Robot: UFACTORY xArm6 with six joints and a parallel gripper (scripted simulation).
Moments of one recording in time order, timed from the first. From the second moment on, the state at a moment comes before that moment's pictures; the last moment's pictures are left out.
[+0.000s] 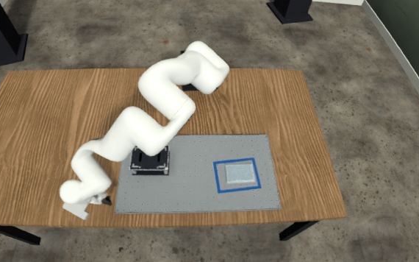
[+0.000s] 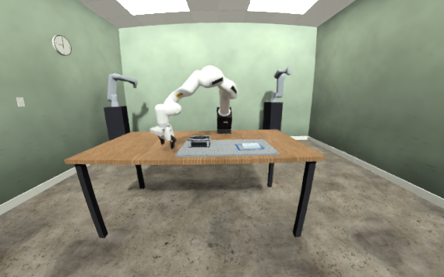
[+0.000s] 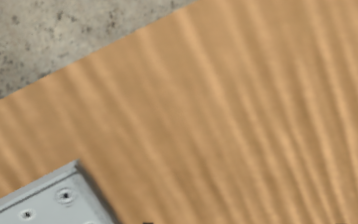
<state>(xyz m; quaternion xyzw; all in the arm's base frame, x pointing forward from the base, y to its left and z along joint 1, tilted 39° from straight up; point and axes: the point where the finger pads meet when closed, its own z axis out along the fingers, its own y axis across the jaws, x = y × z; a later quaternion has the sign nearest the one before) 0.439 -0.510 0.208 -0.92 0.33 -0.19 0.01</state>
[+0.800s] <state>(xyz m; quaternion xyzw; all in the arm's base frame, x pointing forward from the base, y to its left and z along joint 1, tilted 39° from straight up) 0.480 -0.430 0.216 -0.96 0.21 -0.16 -0.06</state>
